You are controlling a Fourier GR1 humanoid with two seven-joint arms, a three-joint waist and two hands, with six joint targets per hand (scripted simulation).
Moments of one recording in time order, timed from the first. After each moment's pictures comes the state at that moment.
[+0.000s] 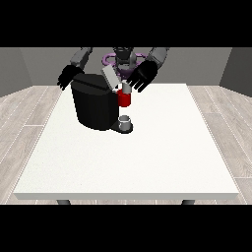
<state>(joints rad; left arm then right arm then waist) -1.16 0.45 0.12 -0.63 -0.63 -0.14 -0.13 -0.32 -0.04 -0.04 -1.38 -0.03 -0.16 -0.05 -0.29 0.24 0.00</state>
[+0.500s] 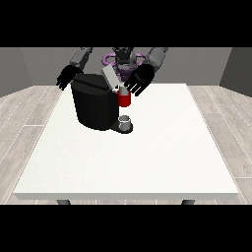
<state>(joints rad) -1.17 0.44 0.12 -0.61 -0.65 -0.13 -0.12 -0.32 -0.04 -0.04 -1.39 -0.03 -0.15 -0.06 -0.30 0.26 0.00</state>
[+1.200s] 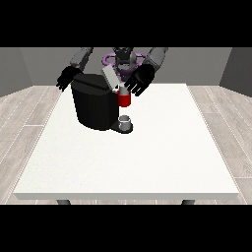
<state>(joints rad) -1.18 0.43 0.12 -0.60 -0.66 -0.16 -0.12 -0.31 -0.04 -0.06 -1.38 -0.04 -0.16 -0.08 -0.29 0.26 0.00</state>
